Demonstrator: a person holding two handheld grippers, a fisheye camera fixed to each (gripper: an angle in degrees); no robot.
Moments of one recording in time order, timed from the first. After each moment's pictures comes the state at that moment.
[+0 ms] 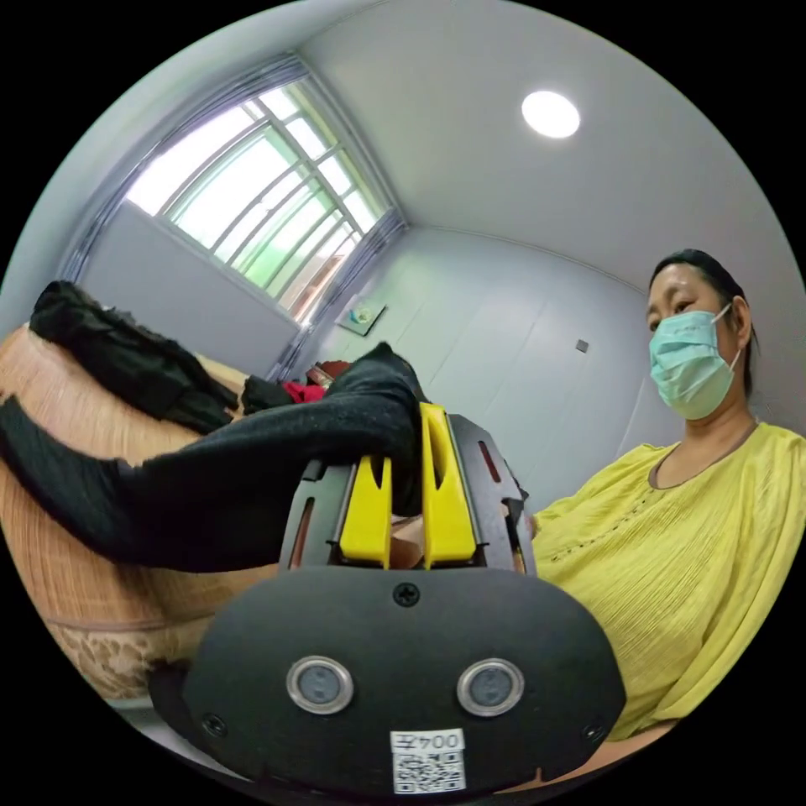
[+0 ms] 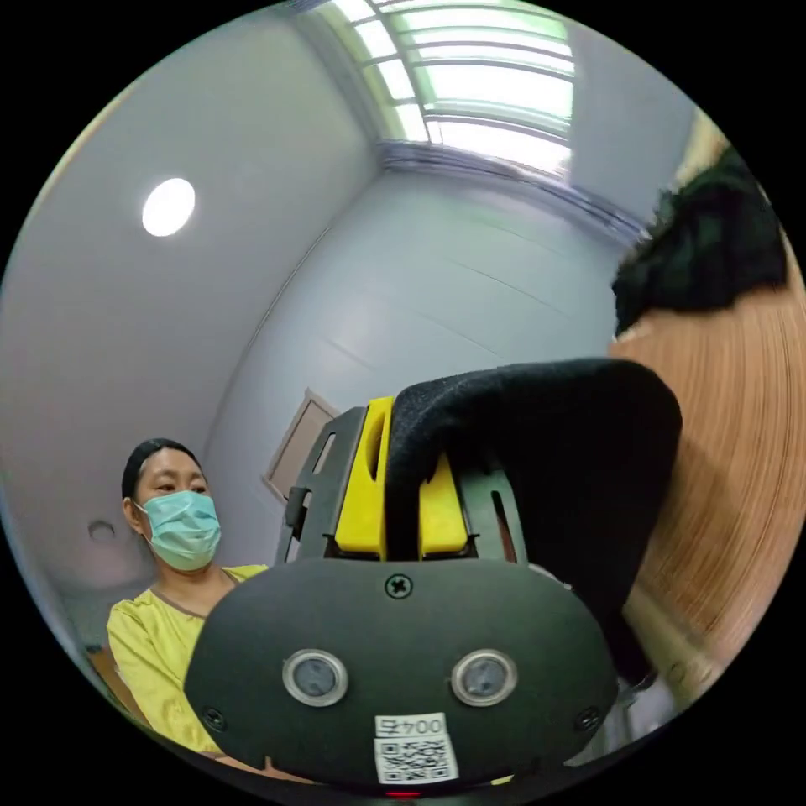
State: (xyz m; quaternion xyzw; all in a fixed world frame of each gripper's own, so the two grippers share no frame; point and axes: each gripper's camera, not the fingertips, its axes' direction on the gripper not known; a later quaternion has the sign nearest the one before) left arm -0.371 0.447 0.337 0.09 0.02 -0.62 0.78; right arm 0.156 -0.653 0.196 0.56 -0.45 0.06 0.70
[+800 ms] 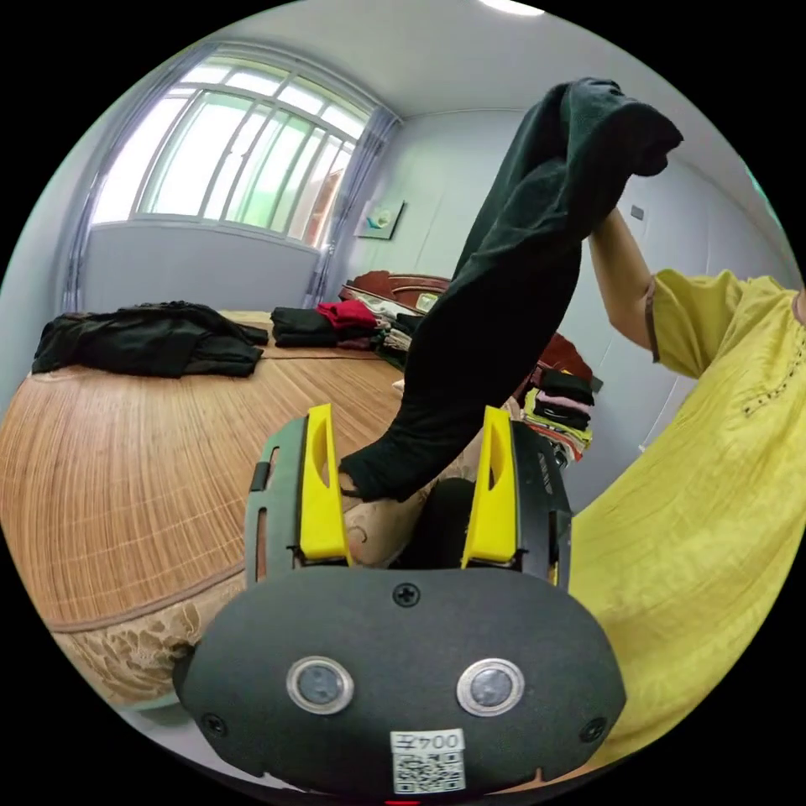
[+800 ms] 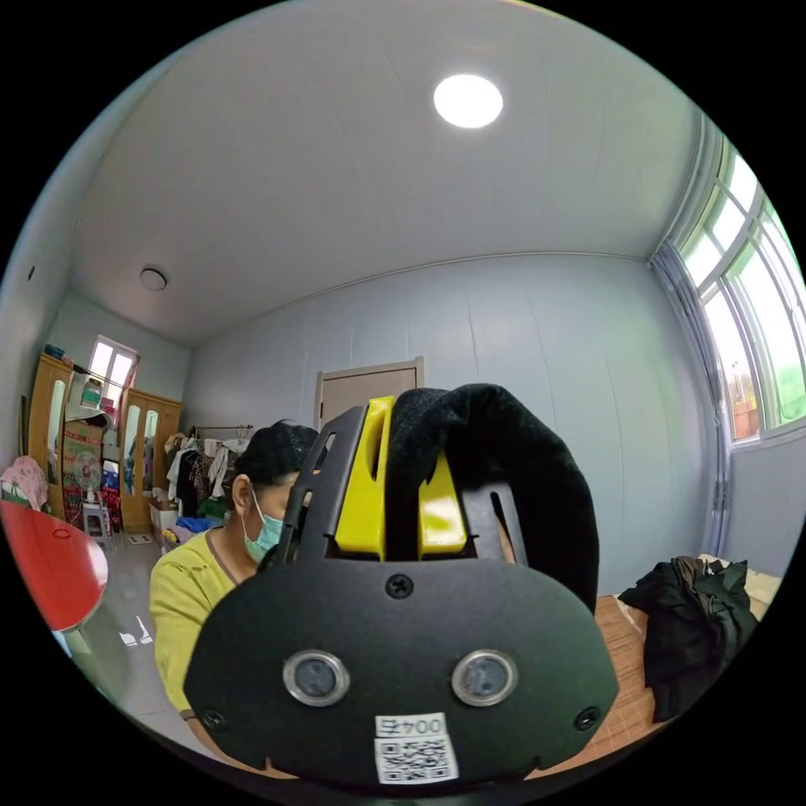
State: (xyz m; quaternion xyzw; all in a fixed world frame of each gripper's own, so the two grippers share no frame) left arm -0.259 0.432 0.509 -0.12 0.03 -0.54 0.83; right arm 0.001 -0.444 -0.163 0.65 -0.23 -0.30 0.66
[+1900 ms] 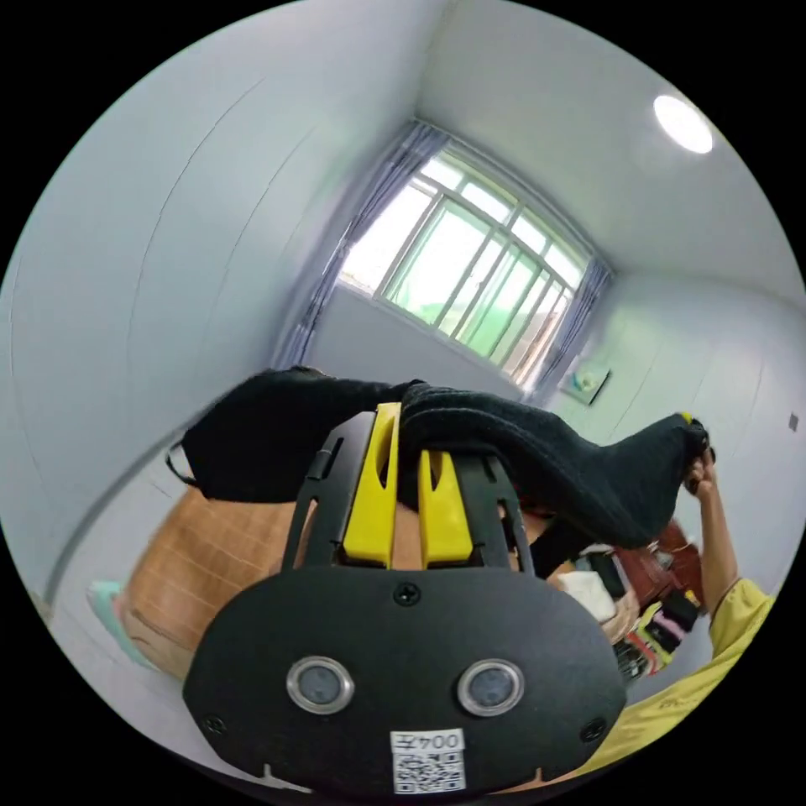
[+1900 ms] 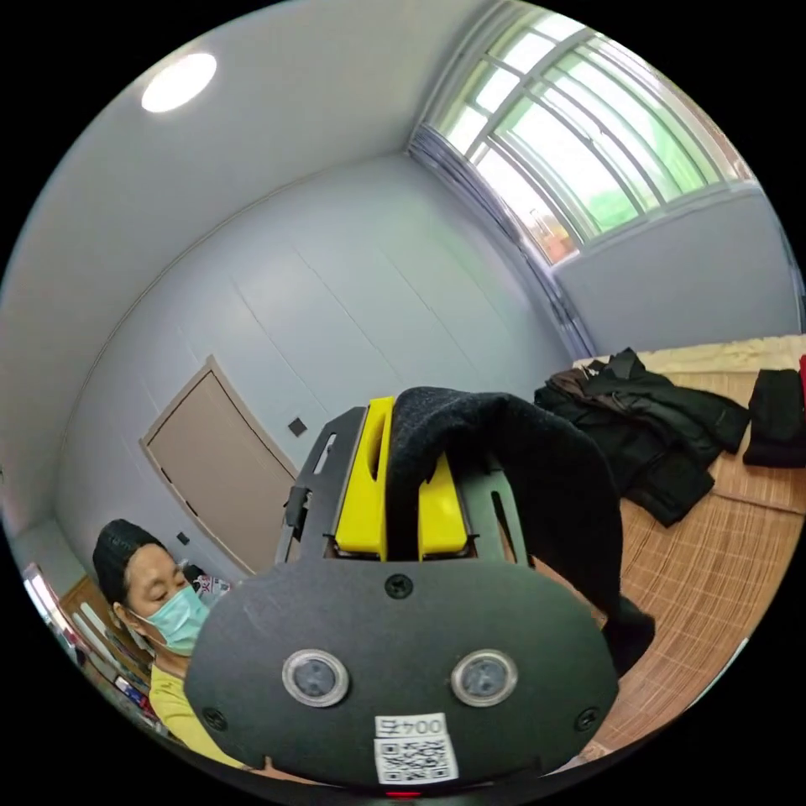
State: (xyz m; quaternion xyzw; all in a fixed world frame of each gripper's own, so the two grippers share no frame) left arm -0.617 0.612 0.211 -0.15 -0.34 -0.63 0.69; right arm 0.074 -0.629 -0.124 0.54 -0.19 0.08 0.82
